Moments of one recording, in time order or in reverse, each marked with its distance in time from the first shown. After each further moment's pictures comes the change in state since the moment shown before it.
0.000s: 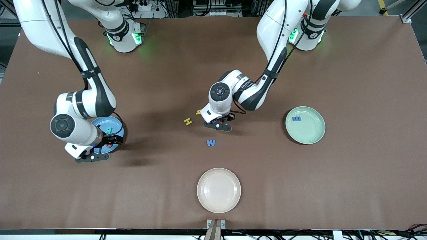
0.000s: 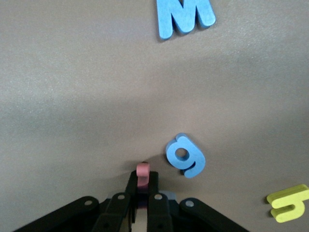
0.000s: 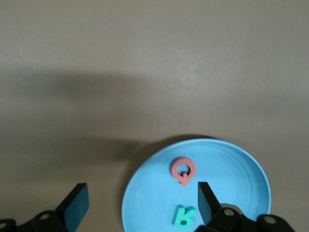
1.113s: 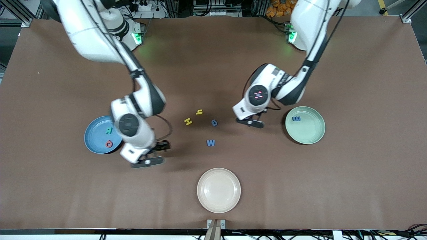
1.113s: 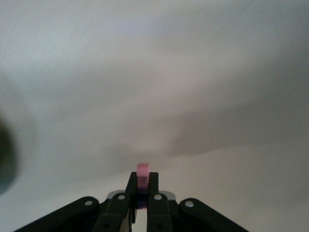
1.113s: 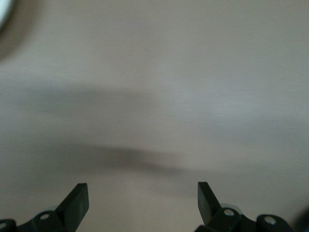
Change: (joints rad) left arm 0.301 -0.325 -0.100 -0.405 0.000 -0.187 0.264; right arm 0.315 0.228 0.024 0.318 0.018 -0.004 0.261
